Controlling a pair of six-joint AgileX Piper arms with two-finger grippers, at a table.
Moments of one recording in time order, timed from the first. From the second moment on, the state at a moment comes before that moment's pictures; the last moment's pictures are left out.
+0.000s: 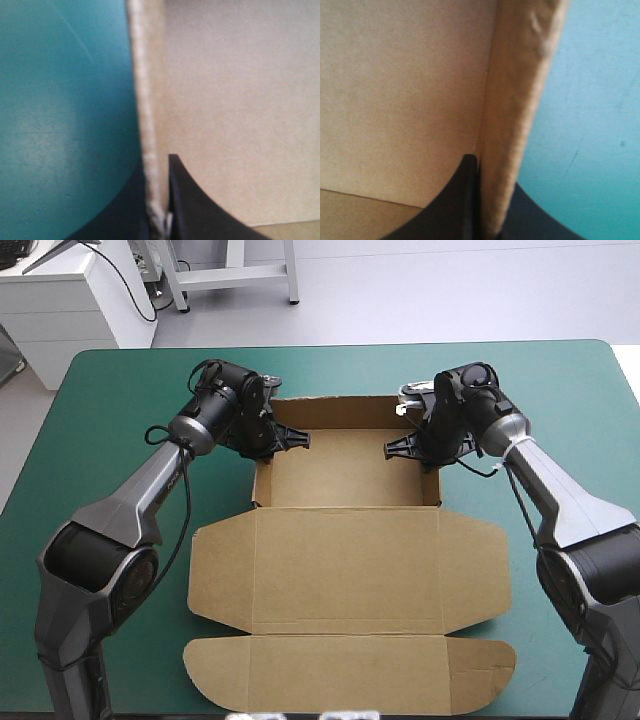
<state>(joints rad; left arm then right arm) -0.46 1.99 -1.89 0.04 1.25 -0.33 0.34 1.89 -1.73 0.01 1.21 0.17</state>
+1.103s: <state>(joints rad) -0.46 2.02 -2.12 0.09 1.25 -0.15 0.30 1.89 -2.01 0.04 1.24 0.19</state>
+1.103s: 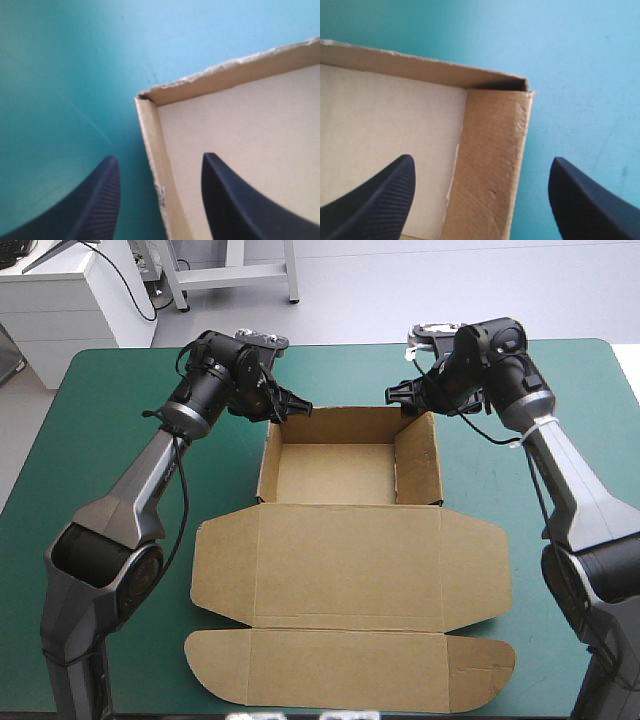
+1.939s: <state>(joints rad) -0.46 1.05 -1.37 0.16 1.23 -0.03 0.30 1.77 -1.79 0.05 1.21 0.22</state>
